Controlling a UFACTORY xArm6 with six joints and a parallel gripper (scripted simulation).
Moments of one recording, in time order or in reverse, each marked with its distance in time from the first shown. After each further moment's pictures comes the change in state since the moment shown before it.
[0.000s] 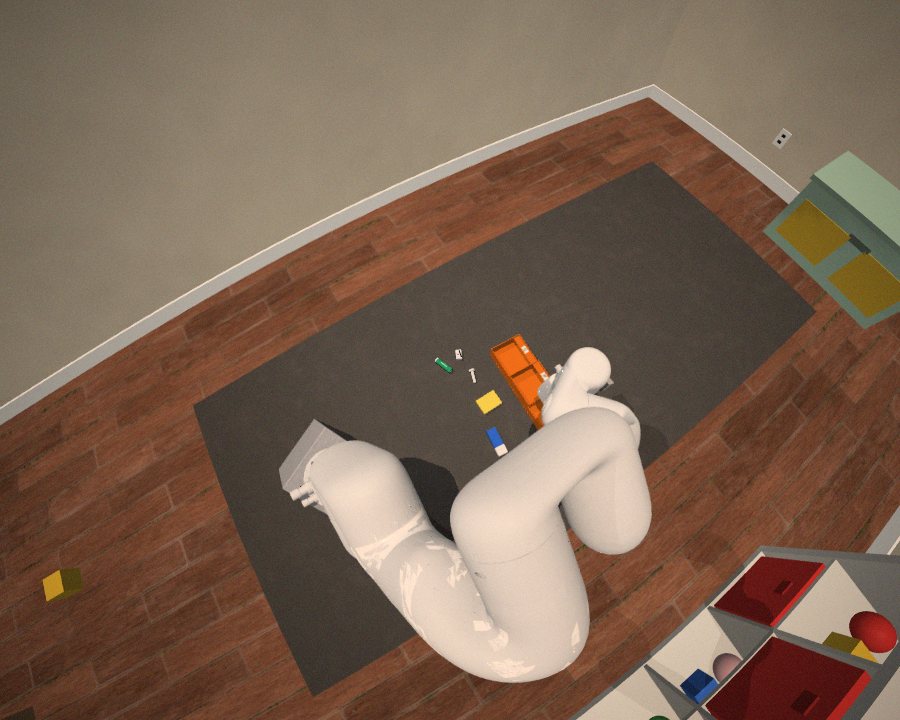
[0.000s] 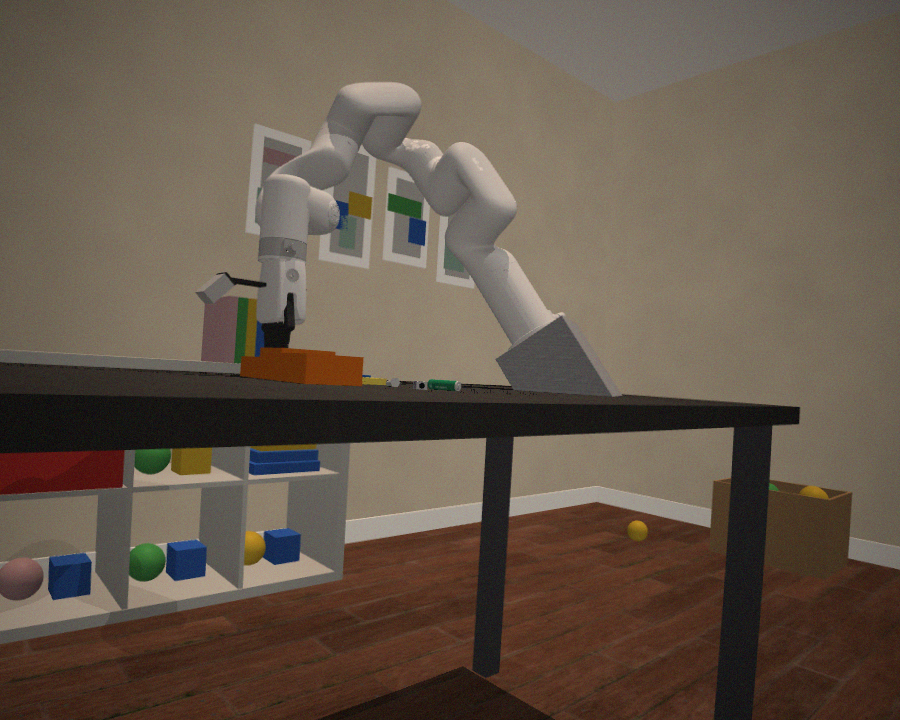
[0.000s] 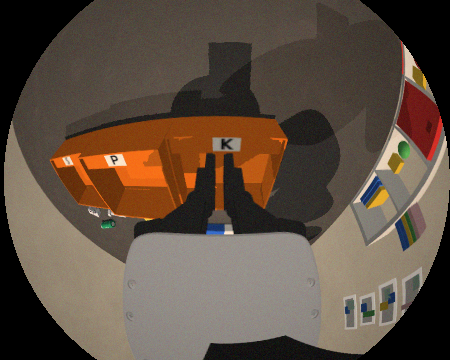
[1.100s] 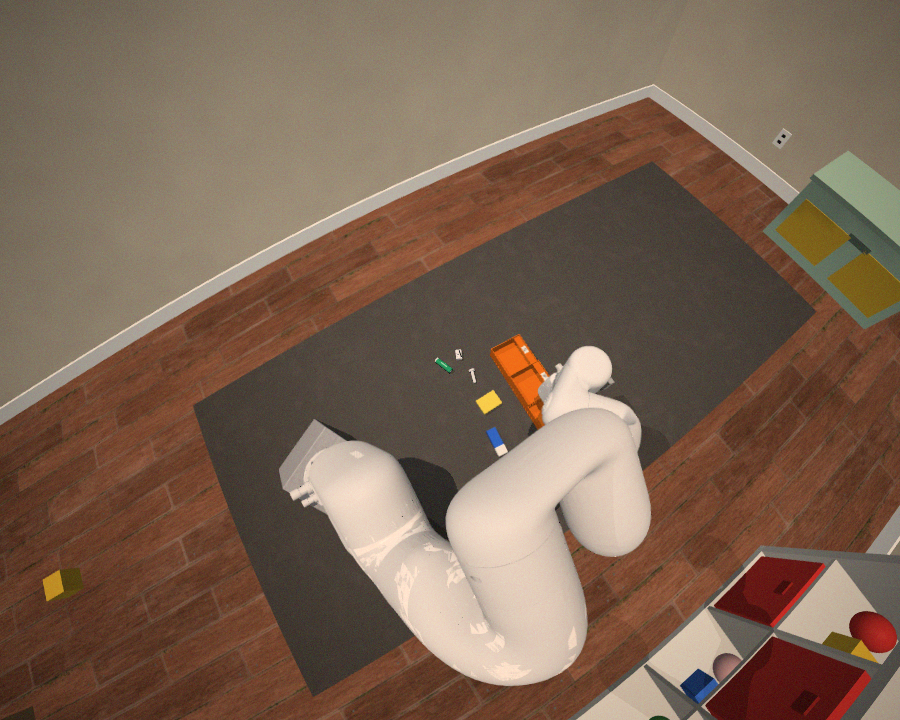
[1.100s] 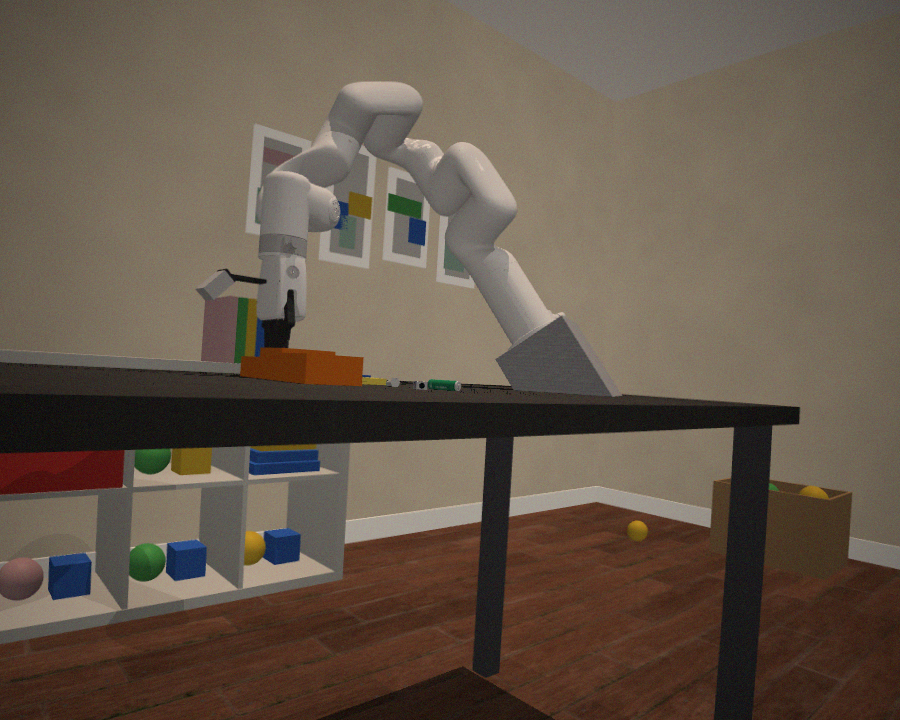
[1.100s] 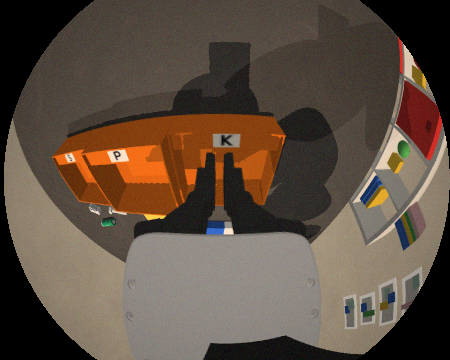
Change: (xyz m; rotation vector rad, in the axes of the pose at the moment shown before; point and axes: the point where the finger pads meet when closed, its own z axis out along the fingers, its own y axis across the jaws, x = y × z) arm 0.000 0.000 -0.005 0.000 0.000 0.000
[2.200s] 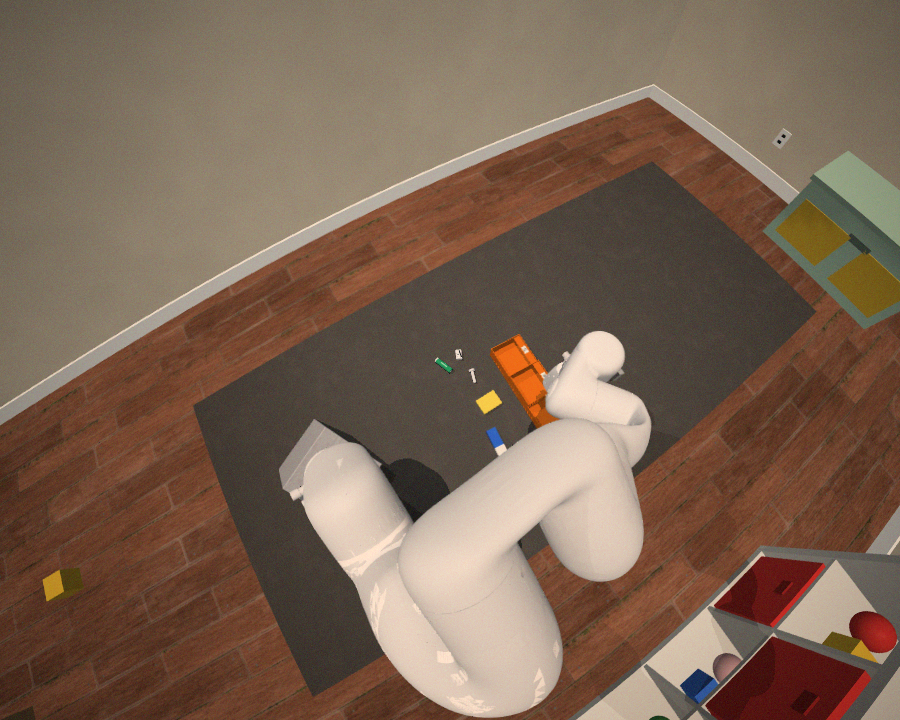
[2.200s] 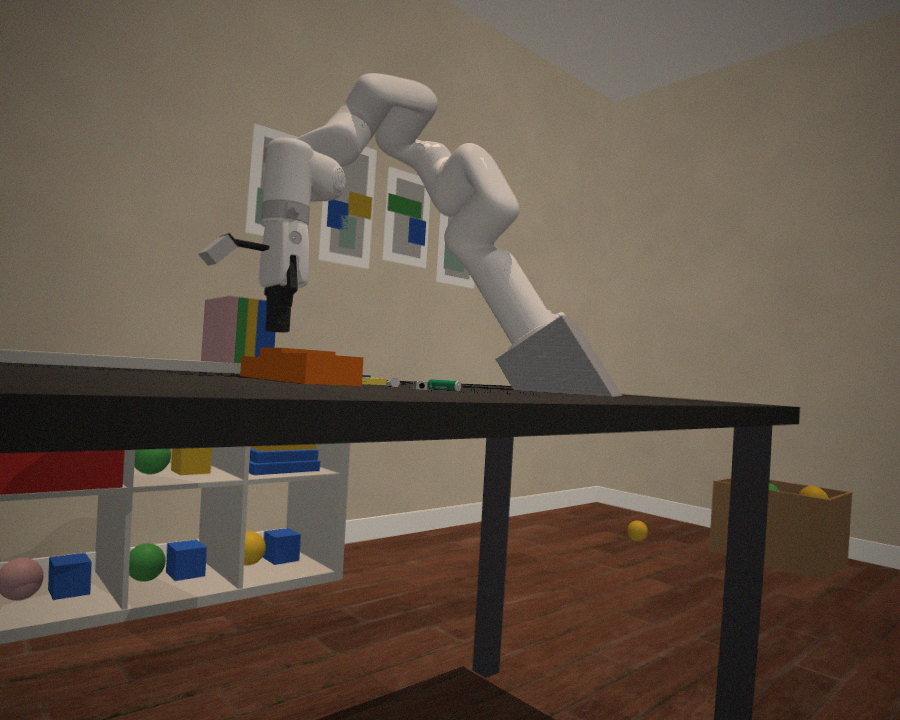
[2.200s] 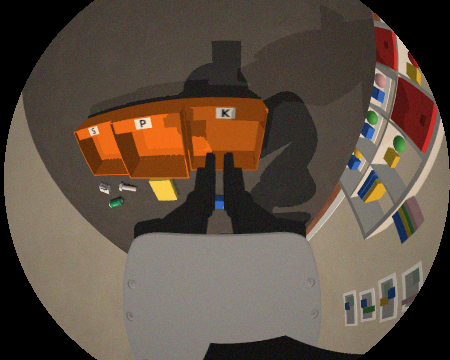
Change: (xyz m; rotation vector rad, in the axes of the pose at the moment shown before) arm 0.000 -0.001 -0.054 0.000 0.001 0.001
